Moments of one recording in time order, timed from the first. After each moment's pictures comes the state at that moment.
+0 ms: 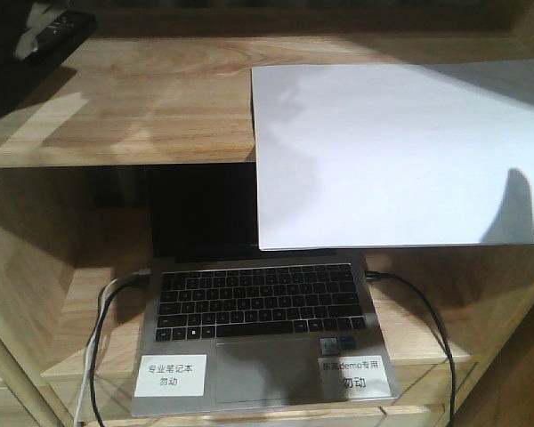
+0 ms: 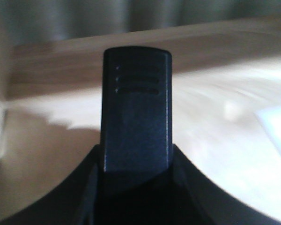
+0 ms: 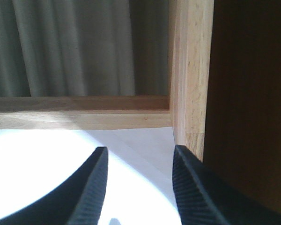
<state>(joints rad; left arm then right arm) -0.61 1.31 -1.82 0.32 1.21 -0.33 0.03 0.53 -0.88 0.09 0.46 -0.06</state>
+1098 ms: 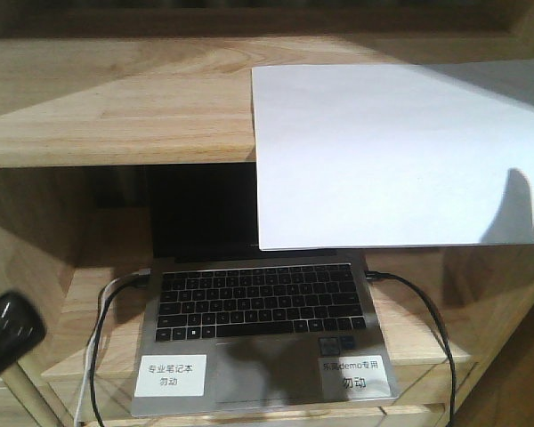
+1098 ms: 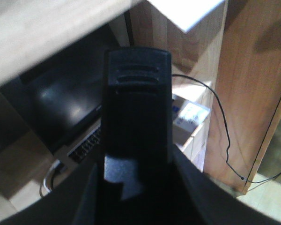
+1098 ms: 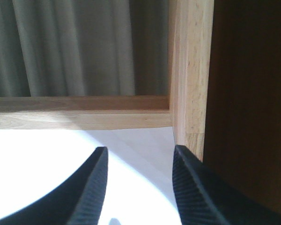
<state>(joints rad) -0.65 0.42 -0.87 -0.15 0.97 0.28 0.03 0.53 -0.88 0.09 0.46 -0.06</state>
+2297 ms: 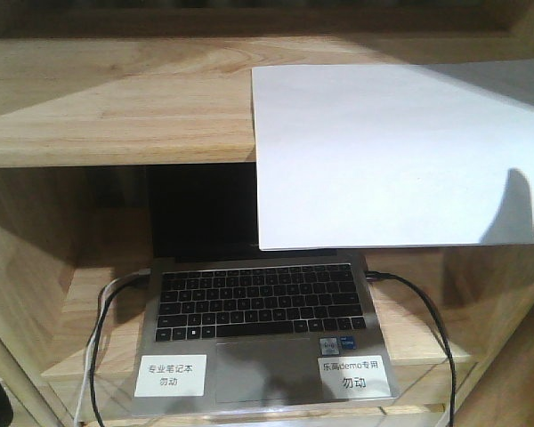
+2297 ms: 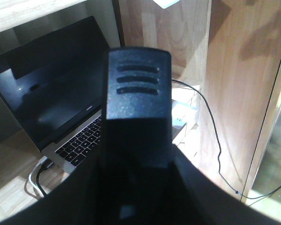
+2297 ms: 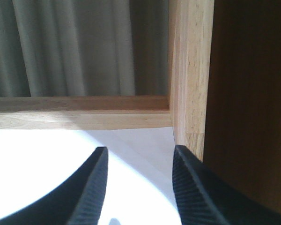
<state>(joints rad) -0.65 0.14 -0.68 -0.19 0.95 0.28 0.03 0.53 -0.88 0.09 0.46 -0.06</state>
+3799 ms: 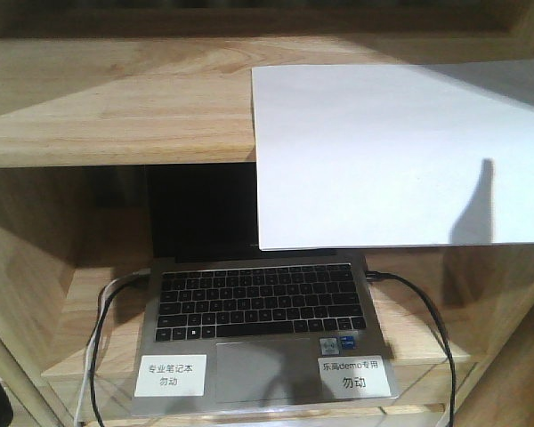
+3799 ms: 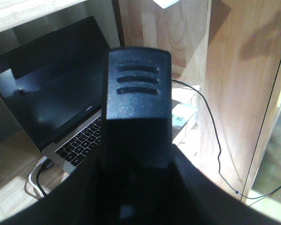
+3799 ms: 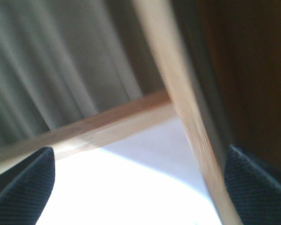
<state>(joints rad) -0.65 0.14 -0.68 -0.19 0.95 0.28 0.03 0.53 -0.88 -0.01 0.48 0.48</state>
